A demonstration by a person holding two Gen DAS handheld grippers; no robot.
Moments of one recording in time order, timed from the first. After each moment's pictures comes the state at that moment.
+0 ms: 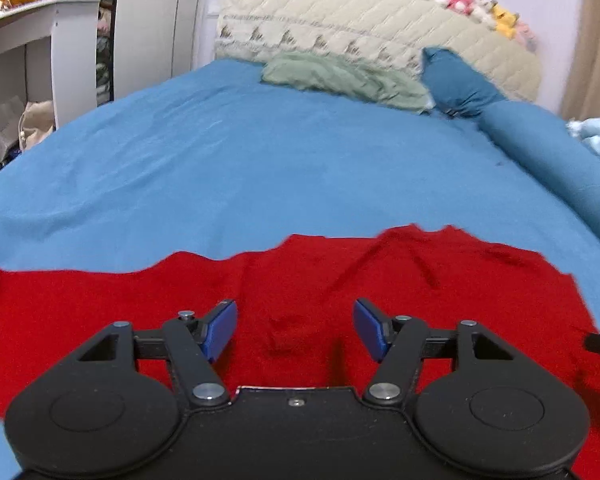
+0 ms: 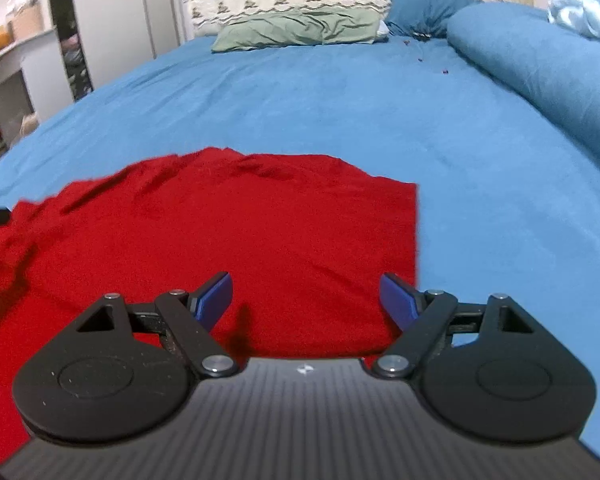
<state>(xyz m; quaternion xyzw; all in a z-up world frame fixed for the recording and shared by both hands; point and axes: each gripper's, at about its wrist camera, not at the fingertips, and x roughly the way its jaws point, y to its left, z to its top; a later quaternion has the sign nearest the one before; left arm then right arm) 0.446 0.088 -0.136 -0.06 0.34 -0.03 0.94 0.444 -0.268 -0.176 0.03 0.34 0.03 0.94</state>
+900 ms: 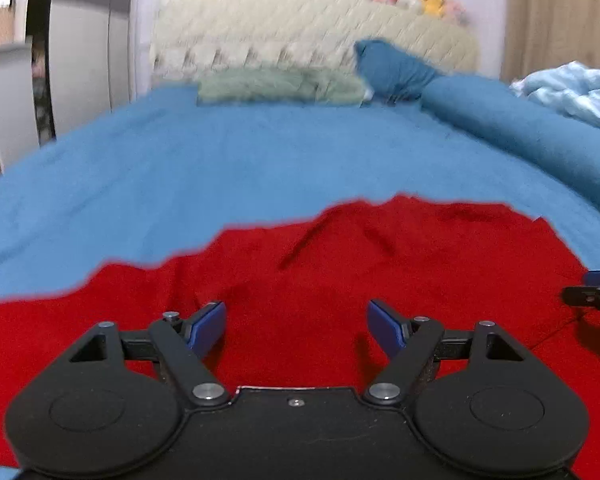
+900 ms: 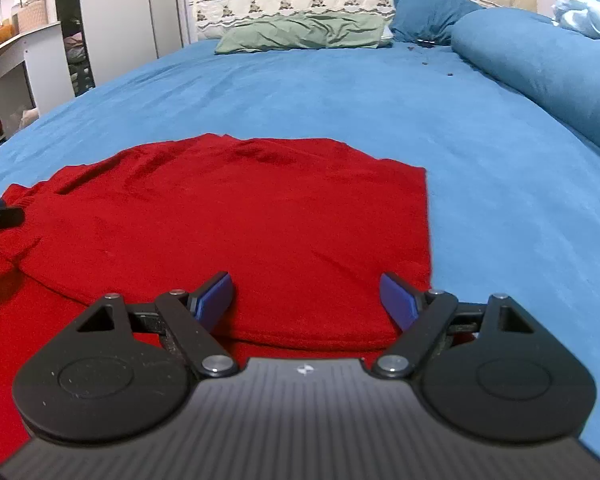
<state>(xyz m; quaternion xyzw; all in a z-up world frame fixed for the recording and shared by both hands) 0.434 0.047 -0.164 0.00 0.31 -0.11 0.94 0.445 -0.266 -0.207 0.01 0.33 0.03 0.94</state>
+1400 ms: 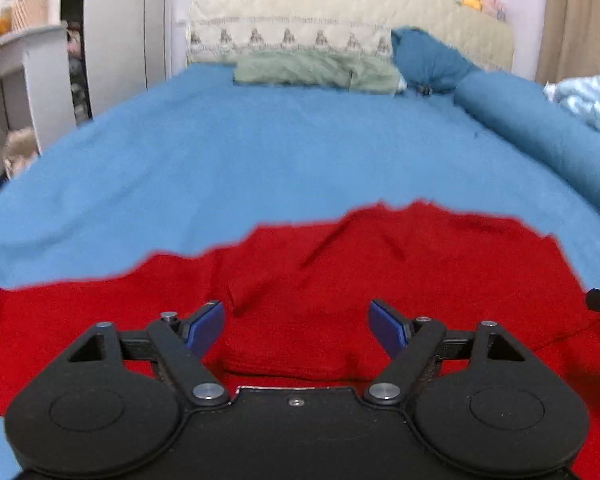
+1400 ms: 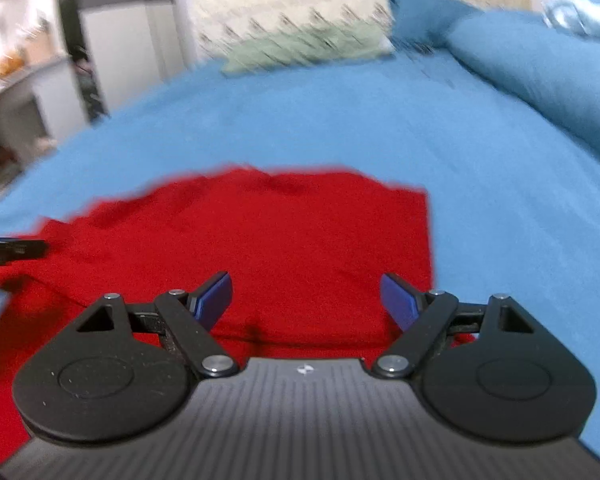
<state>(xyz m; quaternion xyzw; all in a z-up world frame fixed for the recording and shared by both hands) 0.396 0.050 -0.108 -0.01 0.32 -0.06 0.94 0.412 -0.256 -0.156 0.04 0.30 0.05 0.95</state>
